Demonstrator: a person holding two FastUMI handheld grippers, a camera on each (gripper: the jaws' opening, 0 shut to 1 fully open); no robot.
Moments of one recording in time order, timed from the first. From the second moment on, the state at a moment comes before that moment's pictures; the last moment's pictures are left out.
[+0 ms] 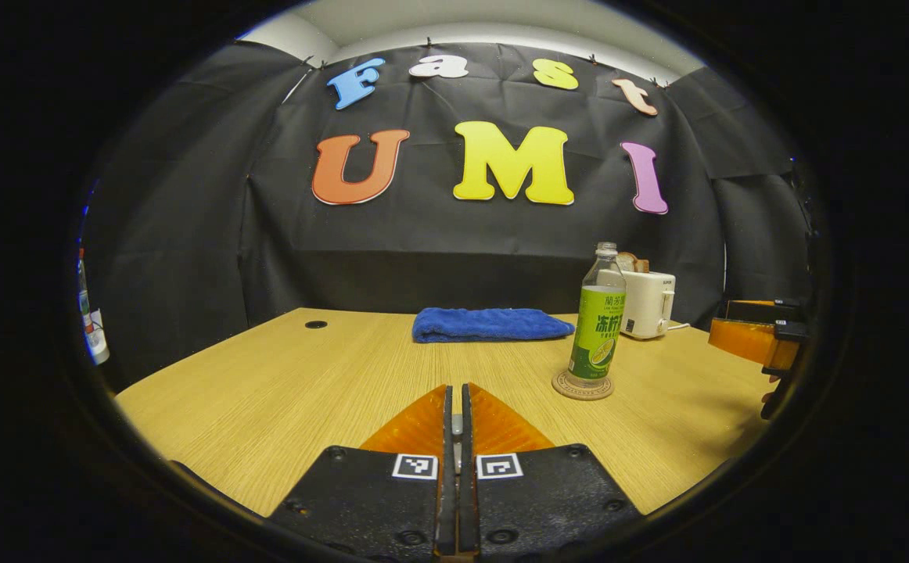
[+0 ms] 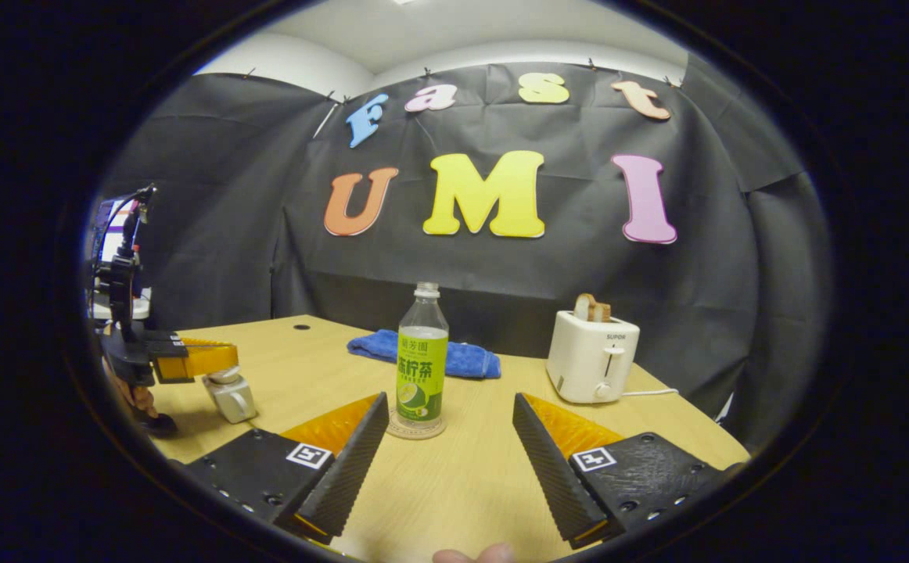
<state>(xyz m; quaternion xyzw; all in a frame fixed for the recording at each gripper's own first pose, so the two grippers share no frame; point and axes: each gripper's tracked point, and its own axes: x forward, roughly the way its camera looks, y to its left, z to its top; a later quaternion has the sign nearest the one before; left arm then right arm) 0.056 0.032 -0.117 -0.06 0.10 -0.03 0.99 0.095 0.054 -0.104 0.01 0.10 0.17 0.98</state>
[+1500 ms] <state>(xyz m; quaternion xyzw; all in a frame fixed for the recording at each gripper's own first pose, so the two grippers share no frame) -0.028 -0.006 0.012 -0.03 -0.02 0.00 1.00 -0.013 0.039 -0.028 0.03 0.06 0.04 1.00</state>
